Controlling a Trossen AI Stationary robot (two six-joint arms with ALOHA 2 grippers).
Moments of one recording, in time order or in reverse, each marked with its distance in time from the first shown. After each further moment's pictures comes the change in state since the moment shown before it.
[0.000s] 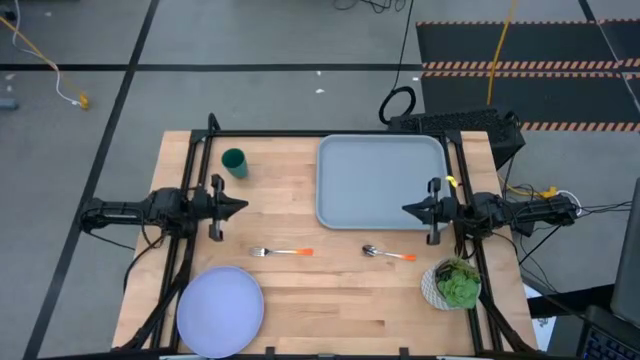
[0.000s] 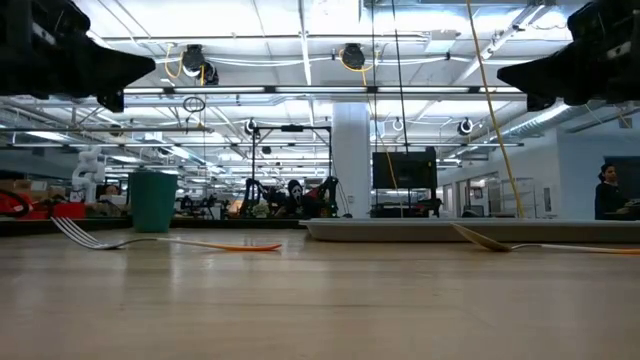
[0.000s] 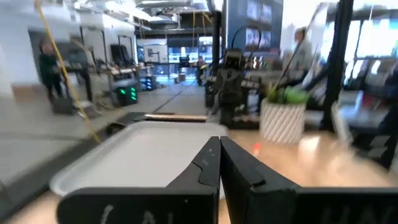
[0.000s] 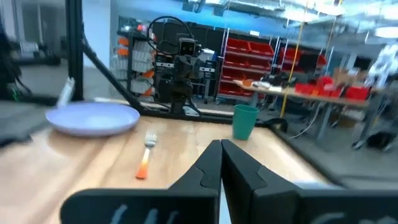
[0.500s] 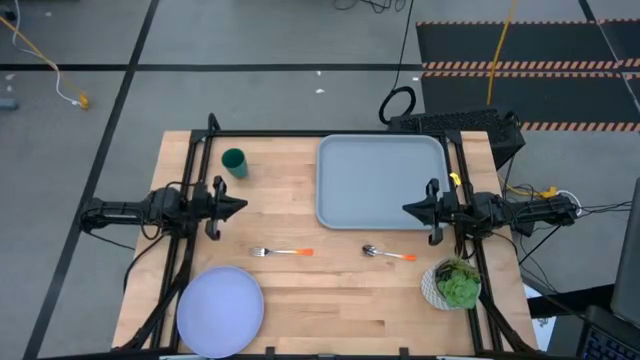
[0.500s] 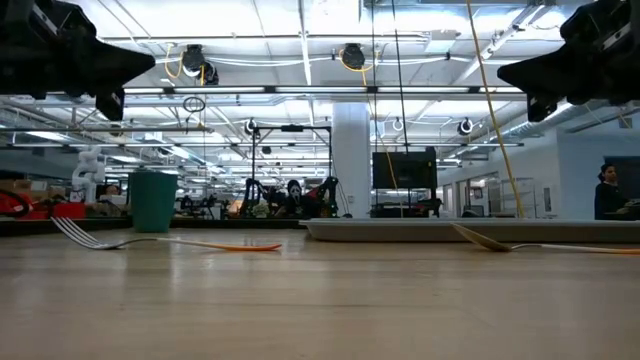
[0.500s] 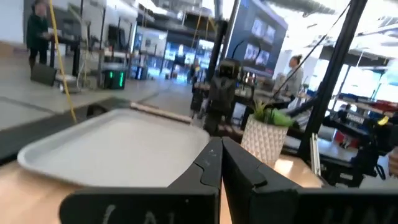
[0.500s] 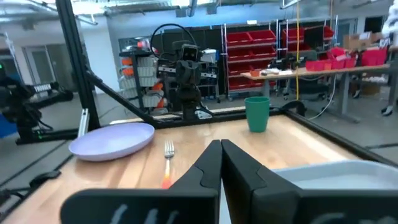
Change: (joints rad) left arm 0.002 0.000 0.000 0.037 -0.004 -0.172; right arm 0.000 0.000 0.000 0.017 0.001 0.141
